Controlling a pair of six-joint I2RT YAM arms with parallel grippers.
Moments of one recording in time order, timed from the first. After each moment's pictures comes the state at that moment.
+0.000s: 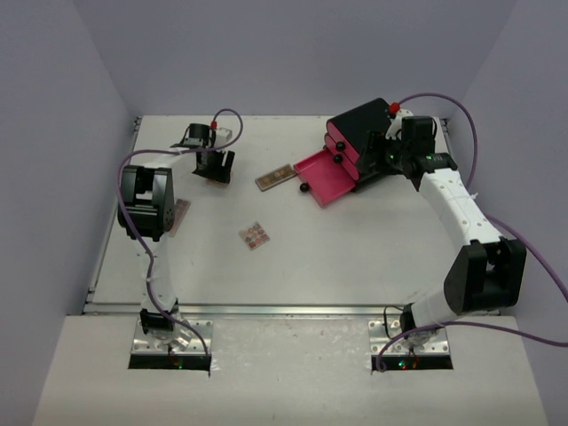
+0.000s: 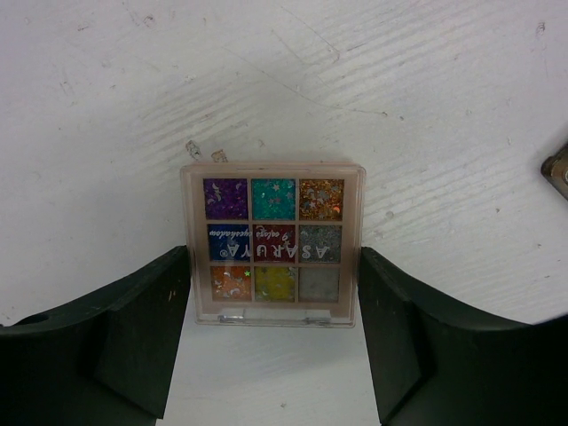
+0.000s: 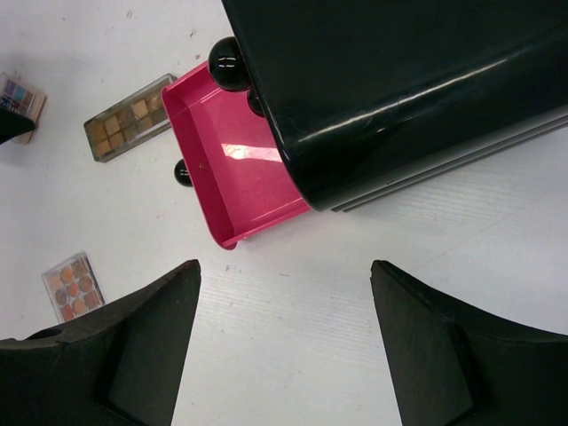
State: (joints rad) left arm -0.05 2.14 1.54 -0.38 0.15 0.20; right arm 0.10 1.49 1.23 -0.42 -0.19 0.17
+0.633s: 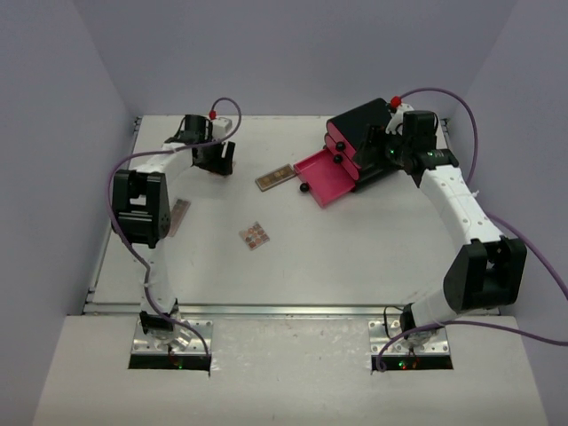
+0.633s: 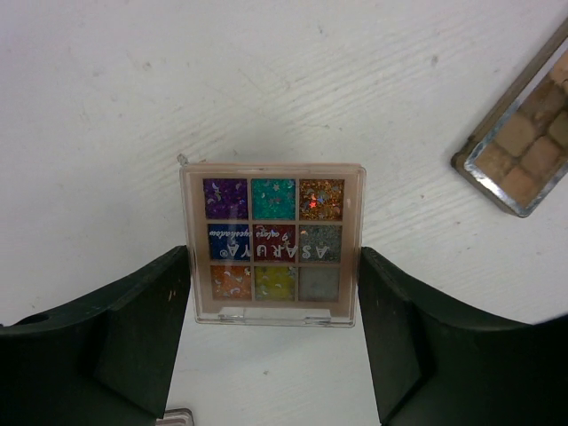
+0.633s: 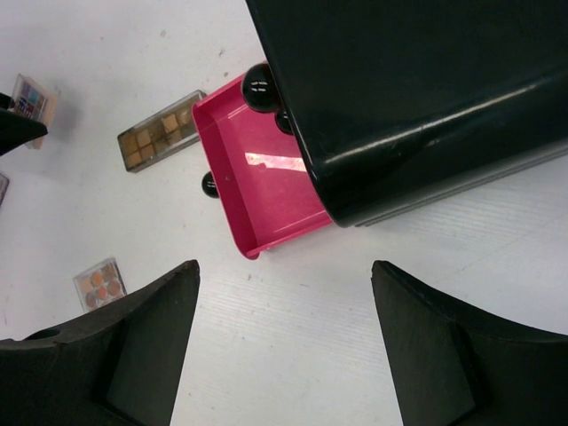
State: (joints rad) left arm -0.05 2.06 1.54 -0.41 0.23 0.20; right arm 0.10 1.50 1.27 -0.42 -0.23 0.20
